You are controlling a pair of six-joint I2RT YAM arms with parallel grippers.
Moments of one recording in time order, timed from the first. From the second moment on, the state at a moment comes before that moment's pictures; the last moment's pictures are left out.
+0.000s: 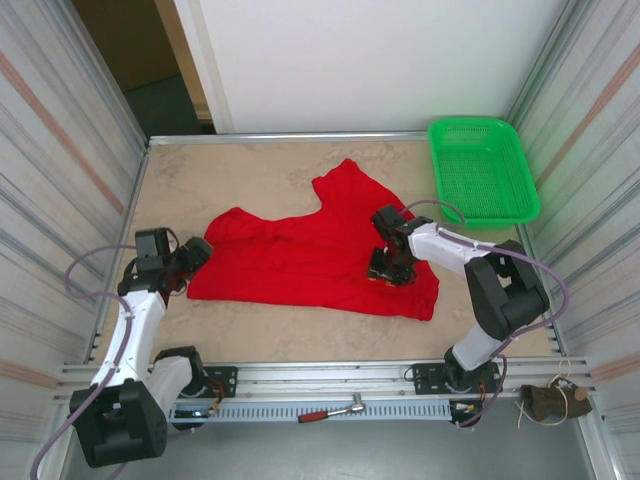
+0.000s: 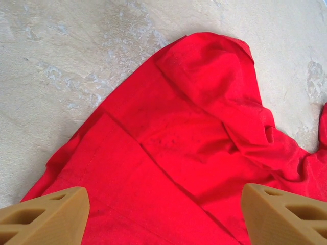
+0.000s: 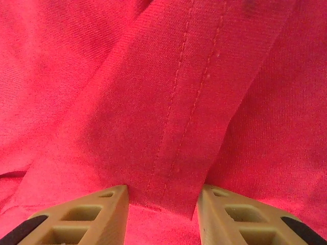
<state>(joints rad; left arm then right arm) 0.14 0.92 0.59 -0.54 0.17 -0.68 0.50 1.64 0.95 -0.73 -0.14 0.79</state>
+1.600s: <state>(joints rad) 0.02 1.00 0.56 -0.46 0.18 -0.68 0.37 1.28 0.75 -0.94 0.03 0.80</state>
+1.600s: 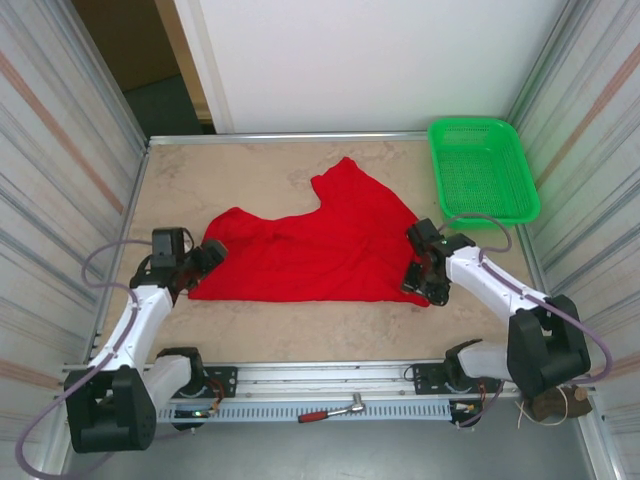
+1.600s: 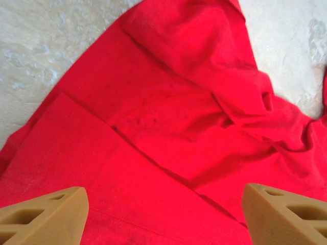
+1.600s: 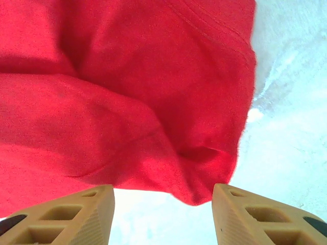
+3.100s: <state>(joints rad) -0.09 1.54 1.11 -0.49 0.16 -0.40 0.27 1.29 0.88 -0.88 -0.13 0.93</state>
